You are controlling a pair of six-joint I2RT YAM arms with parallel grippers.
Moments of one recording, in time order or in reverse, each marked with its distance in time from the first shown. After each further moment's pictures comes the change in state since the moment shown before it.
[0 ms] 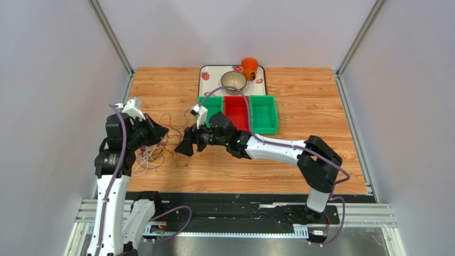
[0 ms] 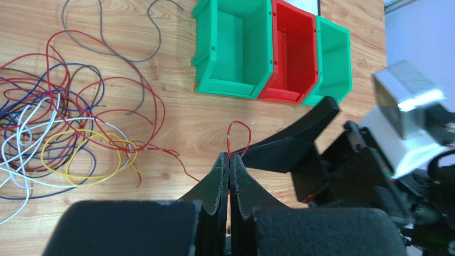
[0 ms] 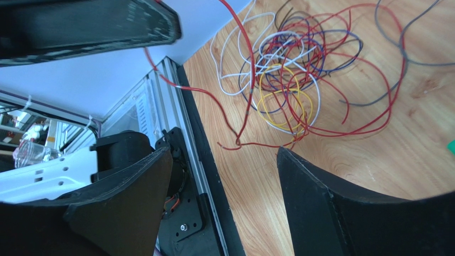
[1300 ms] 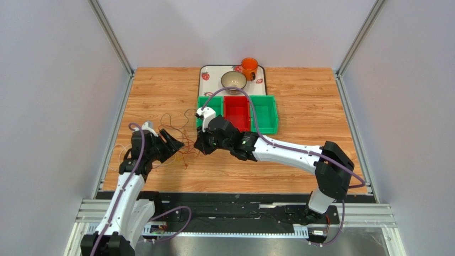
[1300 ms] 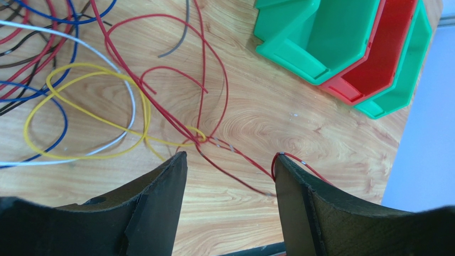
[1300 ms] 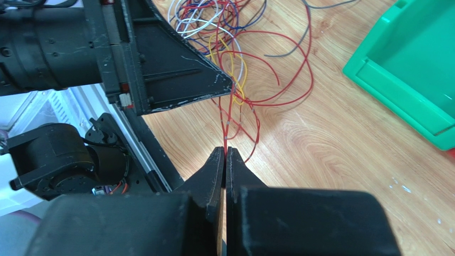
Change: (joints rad) left arm -0.031 0.006 -0.498 0.315 -0.084 -0.251; right arm 0.053 -0.086 0.042 -0.376 0.311 -0.090
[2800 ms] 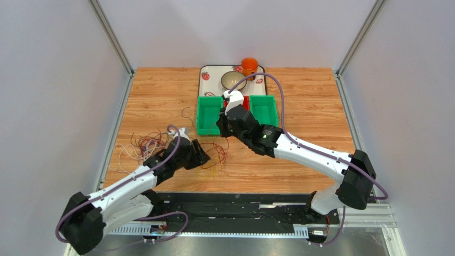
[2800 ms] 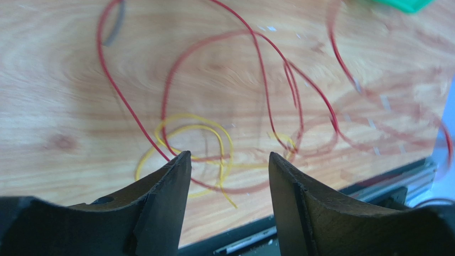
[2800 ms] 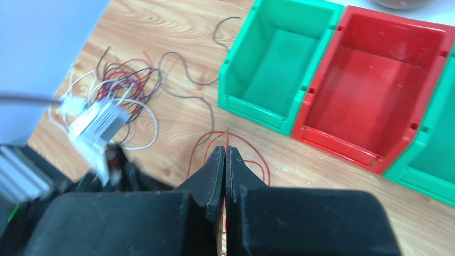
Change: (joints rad) left arm -0.624 0.212 -0.035 0.216 -0.283 -0.201; right arm -0.077 -0.190 -0.024 -0.121 0.335 0.010
